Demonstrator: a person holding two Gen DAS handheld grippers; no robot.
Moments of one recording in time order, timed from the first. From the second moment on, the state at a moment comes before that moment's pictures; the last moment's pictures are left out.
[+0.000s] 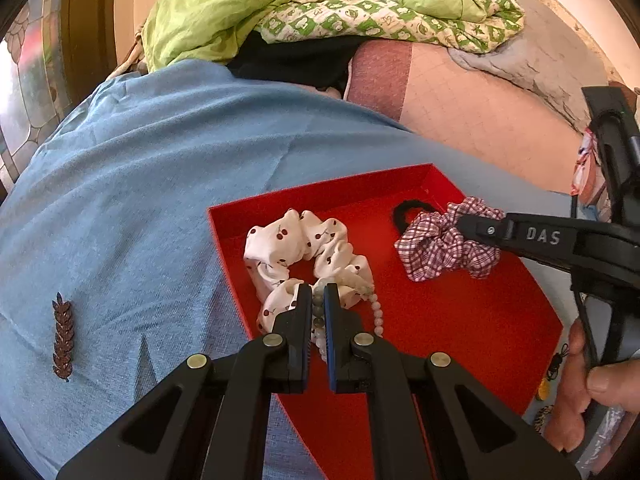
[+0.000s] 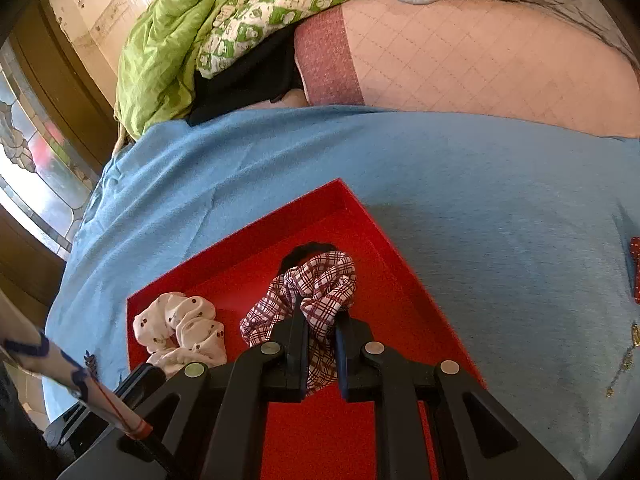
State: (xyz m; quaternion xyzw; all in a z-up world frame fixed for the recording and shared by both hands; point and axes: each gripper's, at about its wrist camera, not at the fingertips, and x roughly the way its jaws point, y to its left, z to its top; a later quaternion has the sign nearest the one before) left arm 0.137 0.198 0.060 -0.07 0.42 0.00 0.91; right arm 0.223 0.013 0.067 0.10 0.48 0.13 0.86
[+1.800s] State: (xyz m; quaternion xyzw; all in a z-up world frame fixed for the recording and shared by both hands) left arm 0.129 0.192 0.075 -0.05 0.39 0.02 0.92; right arm 0.179 0.000 0.089 0.10 0.47 0.16 0.86
